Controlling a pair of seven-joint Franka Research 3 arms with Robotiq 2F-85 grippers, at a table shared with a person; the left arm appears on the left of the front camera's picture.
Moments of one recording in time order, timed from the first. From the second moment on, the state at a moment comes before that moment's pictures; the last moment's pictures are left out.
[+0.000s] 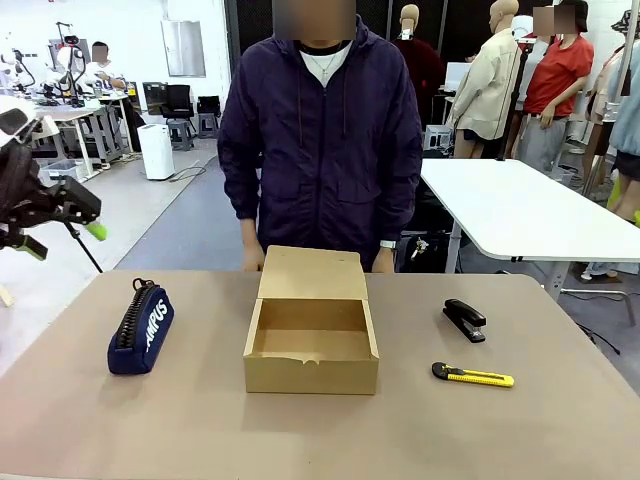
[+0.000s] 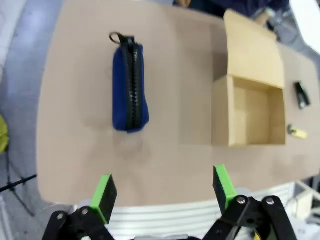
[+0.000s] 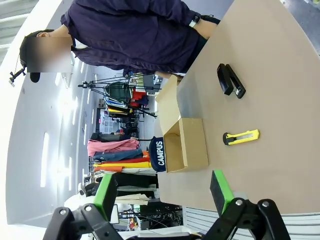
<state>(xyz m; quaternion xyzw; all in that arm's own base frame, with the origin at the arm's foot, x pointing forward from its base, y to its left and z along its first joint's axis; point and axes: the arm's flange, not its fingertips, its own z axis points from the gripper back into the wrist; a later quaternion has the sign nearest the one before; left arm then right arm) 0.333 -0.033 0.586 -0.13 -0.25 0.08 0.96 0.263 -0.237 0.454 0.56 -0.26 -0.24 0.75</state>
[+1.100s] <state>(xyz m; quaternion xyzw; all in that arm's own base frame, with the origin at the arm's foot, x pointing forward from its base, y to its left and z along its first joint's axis) 0.432 -0.088 0.462 -0.01 -0.19 0.03 0.98 0.263 -0.237 0.454 0.56 -0.26 -0.24 0.75</state>
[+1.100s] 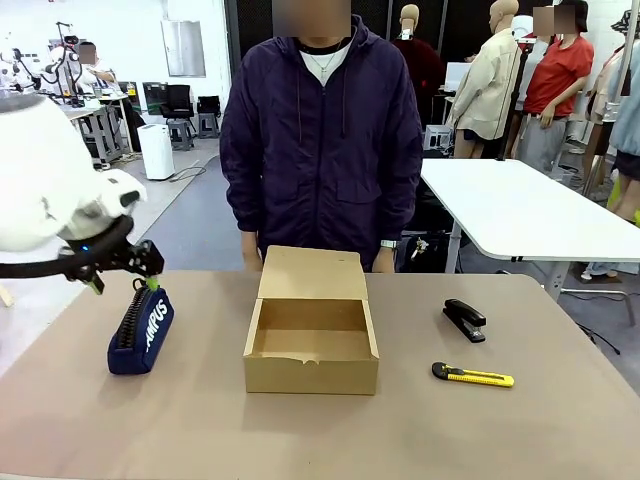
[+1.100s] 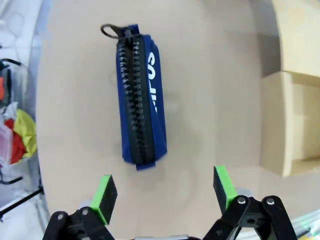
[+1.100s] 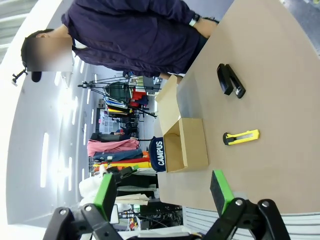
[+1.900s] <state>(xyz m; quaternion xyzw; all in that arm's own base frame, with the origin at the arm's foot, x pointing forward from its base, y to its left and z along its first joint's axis) 0.523 -0.056 0.330 0.00 -0.13 0.04 0.99 0.263 -0.237 0.453 0.56 -0.26 -0.24 0.75</state>
